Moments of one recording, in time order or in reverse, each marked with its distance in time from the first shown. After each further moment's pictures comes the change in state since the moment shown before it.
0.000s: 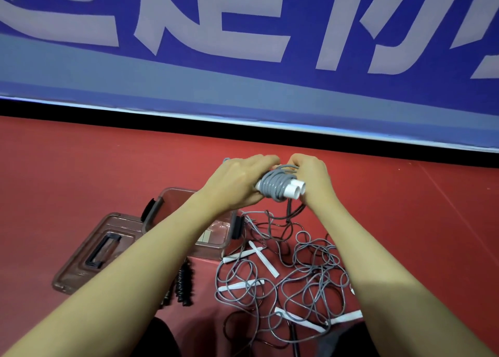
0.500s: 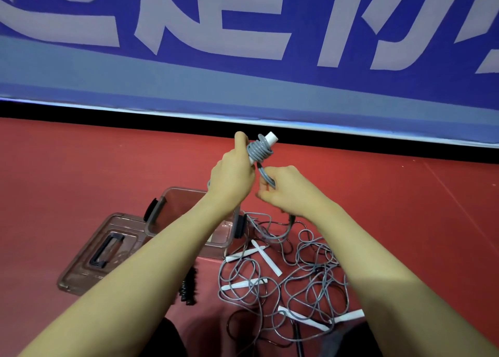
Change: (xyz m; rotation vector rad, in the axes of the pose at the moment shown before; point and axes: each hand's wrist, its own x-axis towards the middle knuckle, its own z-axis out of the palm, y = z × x) left_hand 0.010 0.003 0.009 -0.022 0.082 -0.728; right_hand -0.017 -0.021 0.006 0.014 -0.319 -0.336
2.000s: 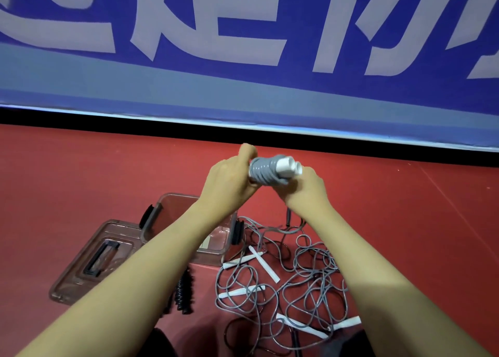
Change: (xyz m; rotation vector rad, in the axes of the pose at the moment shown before) left_hand -0.005 -0.002 -0.010 0.026 0.114 0.405; right_hand -0.001 0.009 -0.007 -0.187 0.257 0.253
